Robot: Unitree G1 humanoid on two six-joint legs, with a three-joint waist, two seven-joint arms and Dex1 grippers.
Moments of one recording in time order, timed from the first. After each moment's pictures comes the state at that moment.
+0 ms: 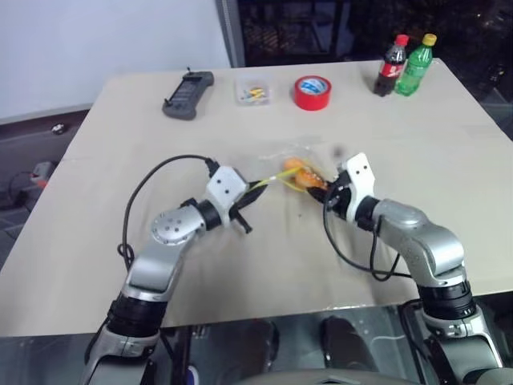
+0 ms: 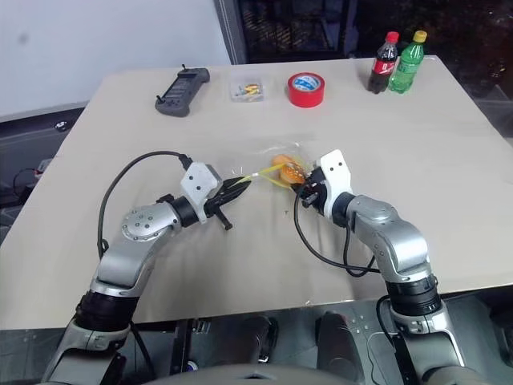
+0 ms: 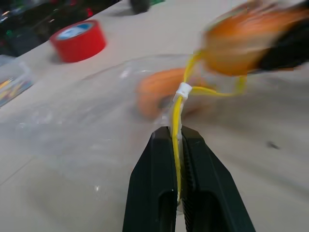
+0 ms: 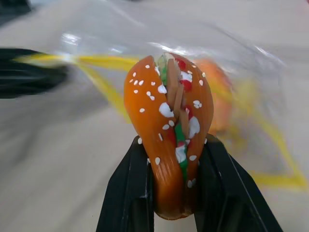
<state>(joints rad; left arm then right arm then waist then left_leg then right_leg) -0.25 0.52 -0.09 -0.25 -0.15 0.27 -0.70 -0.44 -0.30 0.13 -0.23 0.37 0.83 0.43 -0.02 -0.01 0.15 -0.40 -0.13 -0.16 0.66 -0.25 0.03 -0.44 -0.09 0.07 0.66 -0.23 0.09</state>
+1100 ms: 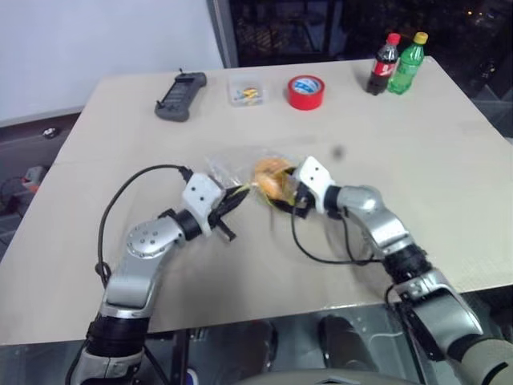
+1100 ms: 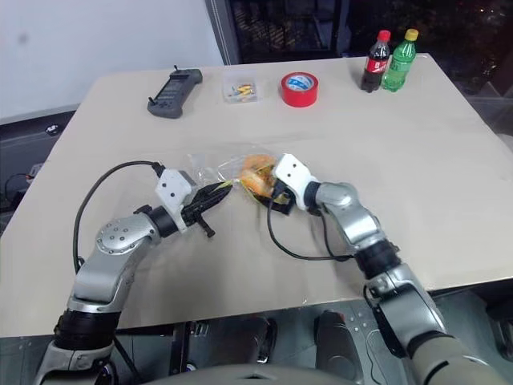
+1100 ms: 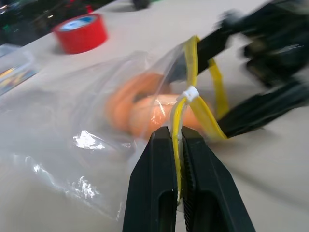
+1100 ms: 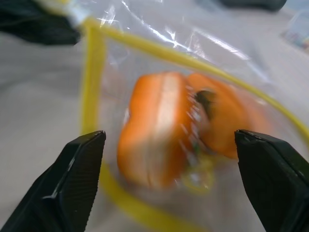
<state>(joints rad) -0.18 0.52 0.04 -0.28 -0.24 0.33 -0.67 -0.63 -0.28 0.31 0.19 0.07 0.22 0.73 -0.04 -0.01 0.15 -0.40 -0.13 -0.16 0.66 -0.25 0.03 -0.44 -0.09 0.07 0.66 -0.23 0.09</state>
